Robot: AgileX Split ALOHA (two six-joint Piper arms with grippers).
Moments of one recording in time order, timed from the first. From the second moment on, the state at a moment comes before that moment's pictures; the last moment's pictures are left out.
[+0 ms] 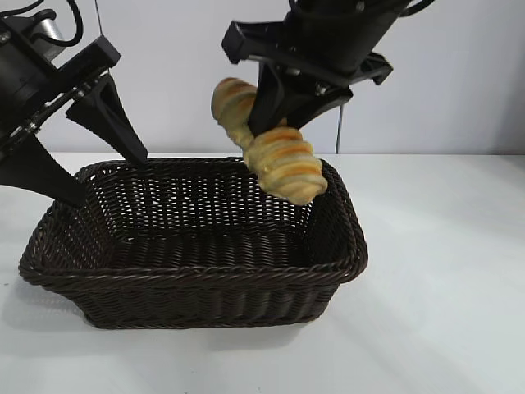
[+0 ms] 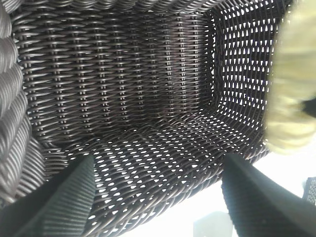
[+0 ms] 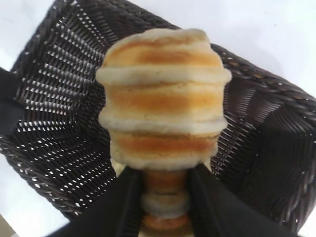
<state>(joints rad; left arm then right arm) -0.20 1.67 -1.07 -0.76 0.89 0.29 0.52 1.81 -1.36 0.36 0.70 -0.30</state>
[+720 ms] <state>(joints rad) -0.20 1.67 -1.07 -0.76 0.89 0.29 0.52 1.85 -1.36 0.40 0.69 -0.41</state>
